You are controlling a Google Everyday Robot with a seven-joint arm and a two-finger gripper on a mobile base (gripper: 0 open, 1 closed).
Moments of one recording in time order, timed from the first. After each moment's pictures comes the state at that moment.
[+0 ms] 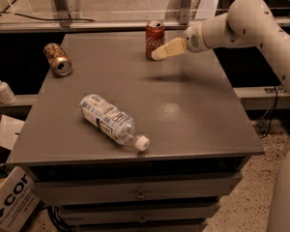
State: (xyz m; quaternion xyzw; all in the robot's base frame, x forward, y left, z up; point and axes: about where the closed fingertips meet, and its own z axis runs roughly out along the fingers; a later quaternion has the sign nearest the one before) arm 0.766 -0.095 0.872 -0.36 0.79 0.23 0.44
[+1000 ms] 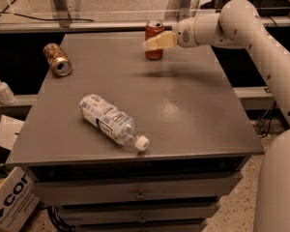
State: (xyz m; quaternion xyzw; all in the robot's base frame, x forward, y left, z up) arm 0.793 -0.063 0.890 -0.35 0.75 0.28 0.49
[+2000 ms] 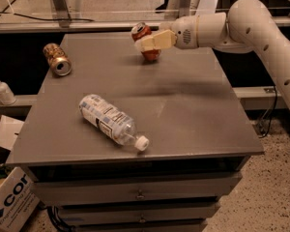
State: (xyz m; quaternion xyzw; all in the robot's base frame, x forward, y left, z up) arm 0.710 -0.020 0.936 -0.39 0.68 0.39 0.48
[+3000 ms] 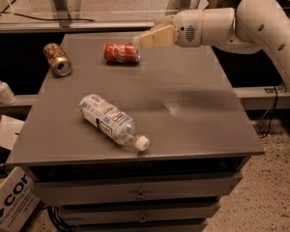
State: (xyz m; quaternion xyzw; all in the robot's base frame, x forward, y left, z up) arm 0.659 -0.012 0.978 -0.41 0.64 0.42 0.50
